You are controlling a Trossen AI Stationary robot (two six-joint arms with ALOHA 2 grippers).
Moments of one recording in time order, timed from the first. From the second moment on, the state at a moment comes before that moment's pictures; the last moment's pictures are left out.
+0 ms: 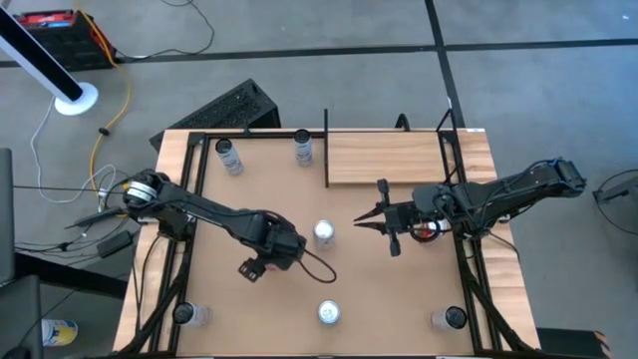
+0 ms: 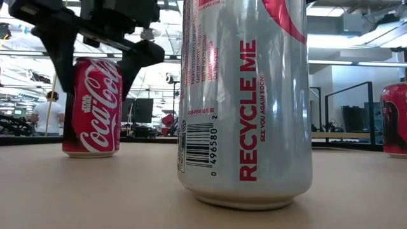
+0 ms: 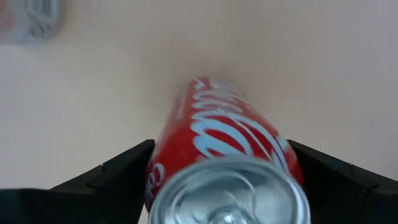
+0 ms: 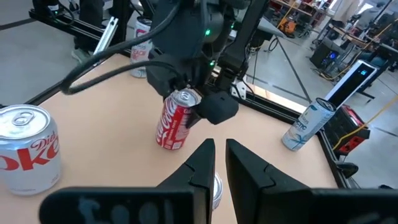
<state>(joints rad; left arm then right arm) -0.26 1.71 1.32 -1.02 0.01 0.33 0.20 1.08 0.80 0.02 0.13 -0.32</state>
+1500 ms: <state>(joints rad) -0.32 1.36 1.44 -1.19 -0.32 -1.35 0.20 1.08 0.80 0.03 0.13 -0.32</state>
